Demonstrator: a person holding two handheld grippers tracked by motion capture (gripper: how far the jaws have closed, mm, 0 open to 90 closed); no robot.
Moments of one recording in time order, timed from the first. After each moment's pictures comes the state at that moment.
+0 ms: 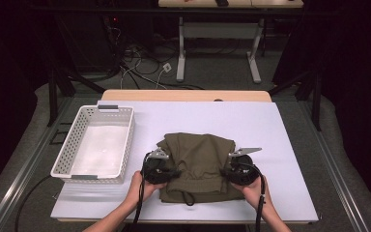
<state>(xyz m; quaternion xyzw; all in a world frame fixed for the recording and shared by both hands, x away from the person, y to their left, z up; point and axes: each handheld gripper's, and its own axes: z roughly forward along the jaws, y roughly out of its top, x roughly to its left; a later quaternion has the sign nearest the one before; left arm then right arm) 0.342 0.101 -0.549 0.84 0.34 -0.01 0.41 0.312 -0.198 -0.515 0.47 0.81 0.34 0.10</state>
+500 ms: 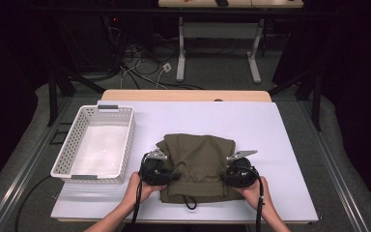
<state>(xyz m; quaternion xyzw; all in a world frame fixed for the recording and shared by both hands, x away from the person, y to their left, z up) 0.335 0.104 -0.538 0.85 0.35 -0.01 0.40 0.312 -0.198 -0.528 0.46 0.83 0.30 0.12</state>
